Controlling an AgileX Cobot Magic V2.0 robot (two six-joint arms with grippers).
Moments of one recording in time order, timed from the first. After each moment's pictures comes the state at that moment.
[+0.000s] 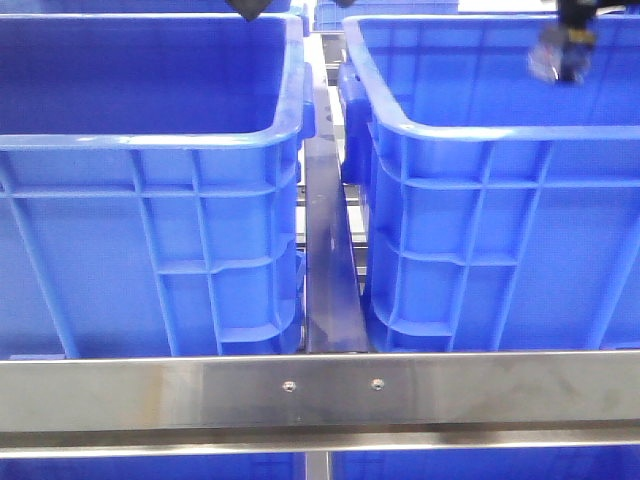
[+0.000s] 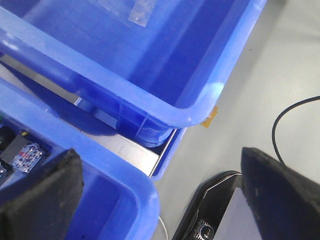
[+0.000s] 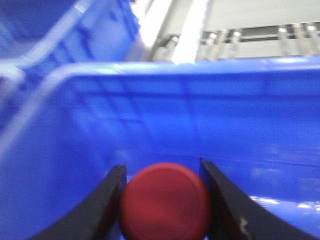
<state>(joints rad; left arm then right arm) -0.73 1.41 -1.33 -0.28 0.89 0.39 0.01 1.45 -0.94 1.79 0.30 -1.72</state>
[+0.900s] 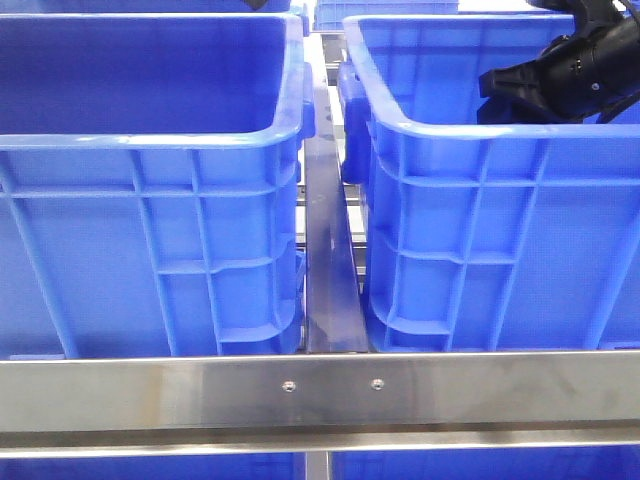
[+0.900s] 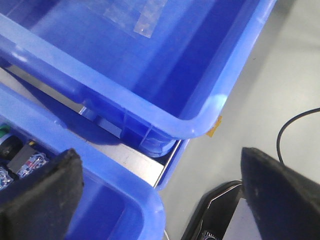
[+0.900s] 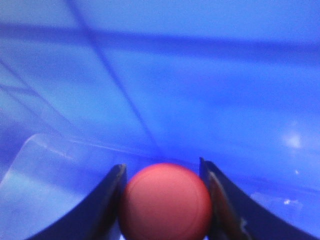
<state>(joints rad) -0.73 1.41 -1.33 -0.28 0.85 0.39 0.01 1.93 -1.26 1.81 0.32 -1.83</state>
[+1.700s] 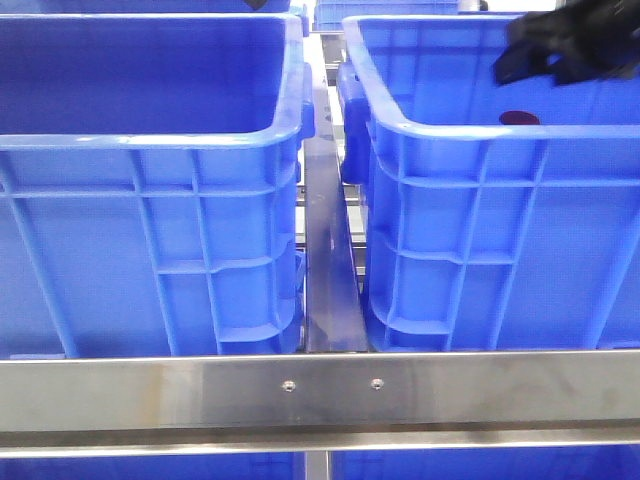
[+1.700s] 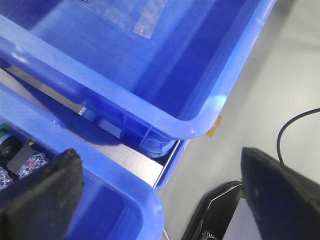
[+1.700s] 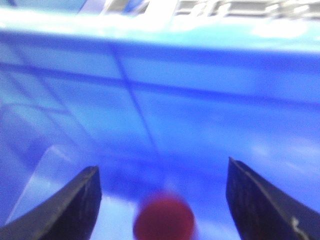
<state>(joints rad) -0.73 1.41 -1.33 -0.28 0.85 0.39 0.01 1.70 -1.12 1.81 0.24 -1.83</state>
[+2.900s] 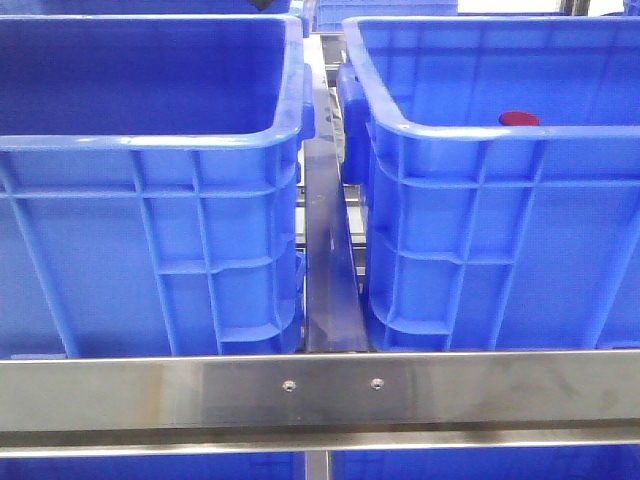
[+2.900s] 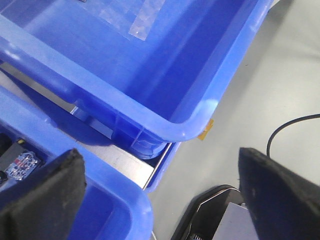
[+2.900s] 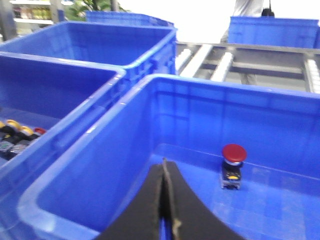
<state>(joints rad) -0.73 1.41 -1.33 -0.30 0.85 0.36 0.01 0.50 -0.30 1.81 0.35 -1.83</state>
